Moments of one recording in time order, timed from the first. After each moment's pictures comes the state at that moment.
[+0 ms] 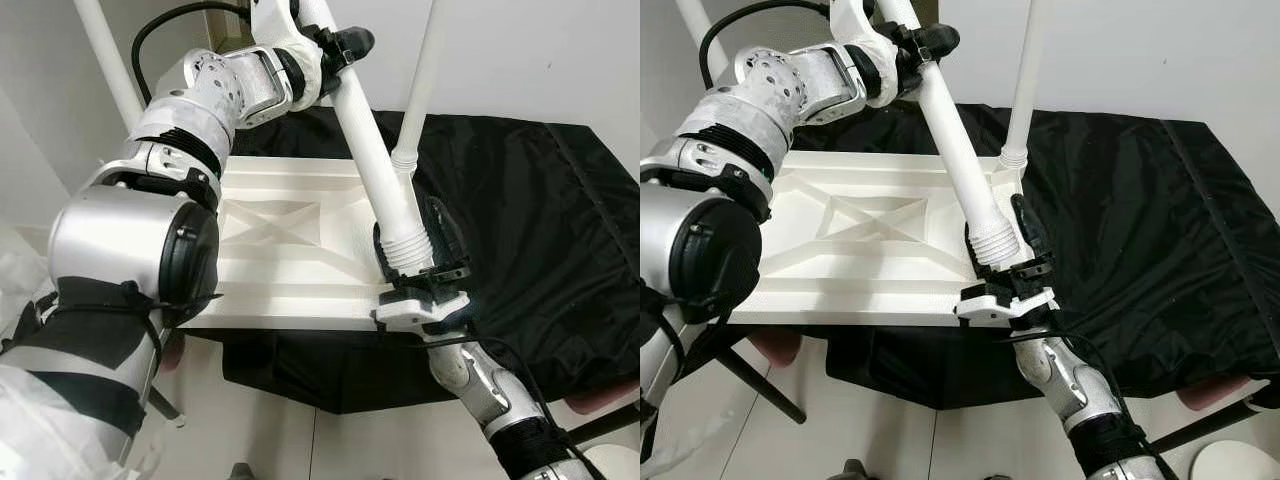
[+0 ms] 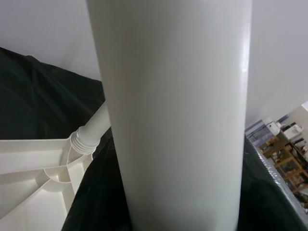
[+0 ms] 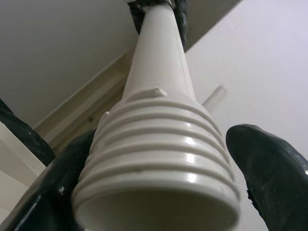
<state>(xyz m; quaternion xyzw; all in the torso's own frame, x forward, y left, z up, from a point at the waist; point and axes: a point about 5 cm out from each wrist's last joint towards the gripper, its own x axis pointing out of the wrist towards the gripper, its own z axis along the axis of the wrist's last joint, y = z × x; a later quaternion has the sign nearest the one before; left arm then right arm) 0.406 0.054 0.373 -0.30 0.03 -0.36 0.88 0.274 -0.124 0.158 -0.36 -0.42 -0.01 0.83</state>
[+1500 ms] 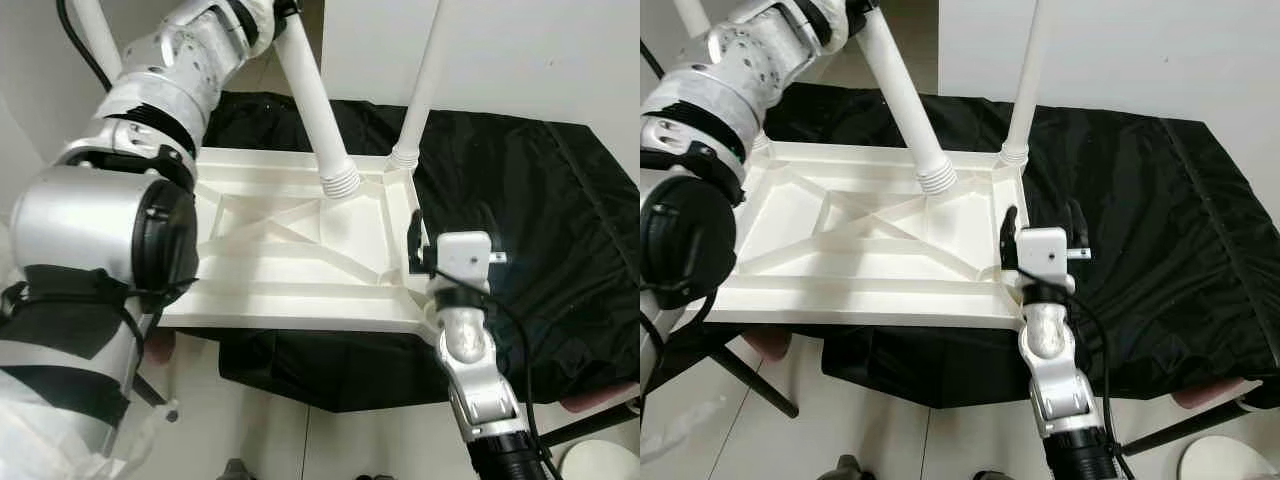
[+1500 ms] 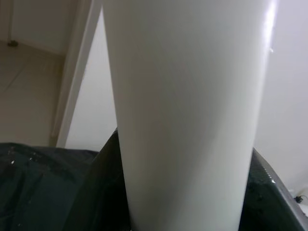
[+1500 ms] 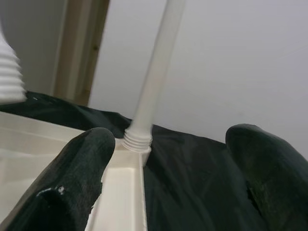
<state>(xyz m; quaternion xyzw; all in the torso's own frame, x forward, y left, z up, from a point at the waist) 0.410 0.085 0.410 -0.18 -0.14 -0.28 0.93 0.290 -0.144 0.187 -0.12 -0.23 -0.07 0.96</state>
